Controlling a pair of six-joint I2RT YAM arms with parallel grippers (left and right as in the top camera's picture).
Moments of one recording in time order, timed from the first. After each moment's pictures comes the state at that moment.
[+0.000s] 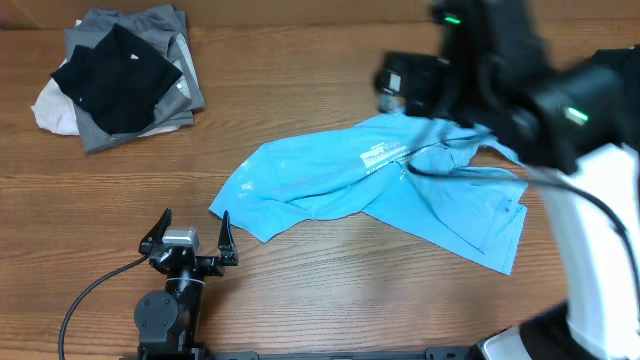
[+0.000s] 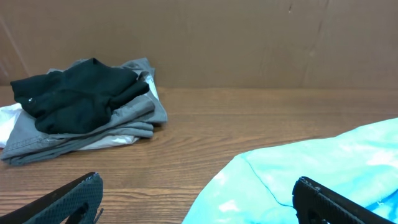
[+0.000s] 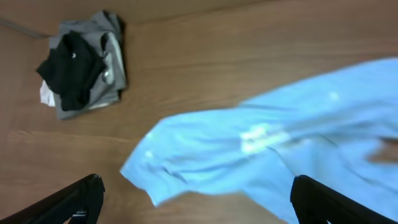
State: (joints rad) left arm 0.00 0.02 0.01 -0.07 0.06 -0.04; right arm 0.43 1.67 2.29 -1.47 -0.03 0.46
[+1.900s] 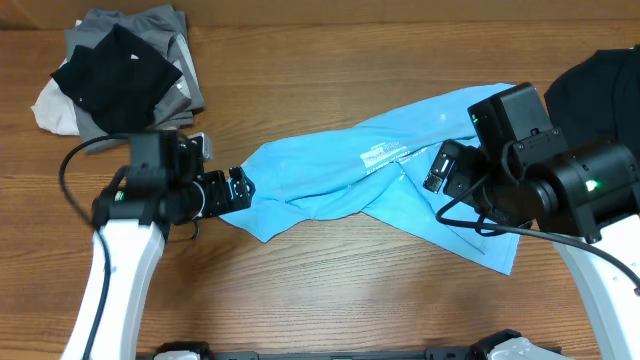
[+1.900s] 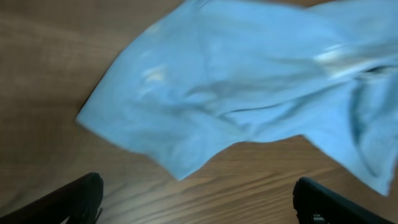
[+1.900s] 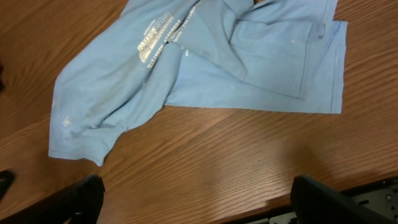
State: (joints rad) left arm 0.00 1.27 1.01 -0.88 0.33 -0.27; right arm 0.39 1.36 1.74 -1.62 0.07 0.82
